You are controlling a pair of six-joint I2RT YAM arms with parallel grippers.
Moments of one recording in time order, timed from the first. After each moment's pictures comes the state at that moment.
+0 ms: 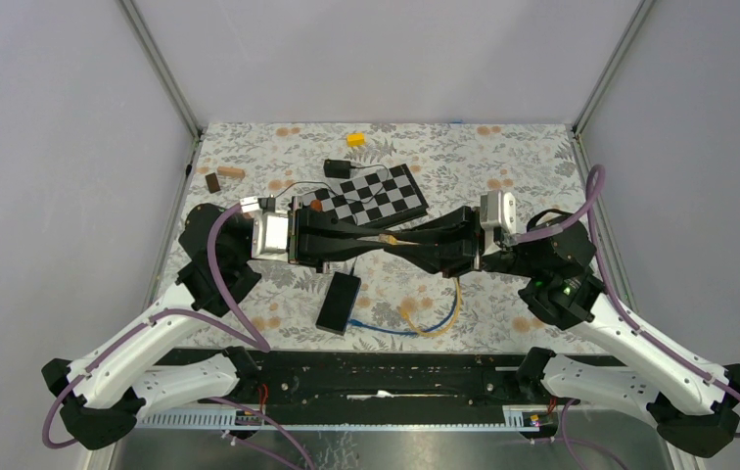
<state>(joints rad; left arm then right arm) -0.86 0.94 1.10 0.35 0.84 0.00 0.92 0.88 1.02 0.26 -0.59 0.03</state>
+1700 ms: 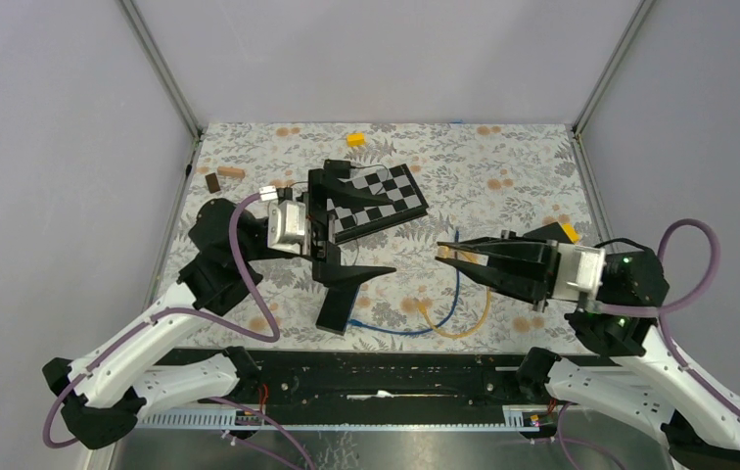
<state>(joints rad) -0.86 0.94 1.11 0.23 0.76 0.01 0.92 0.68 1.02 0.20 -0.58 -0.23</state>
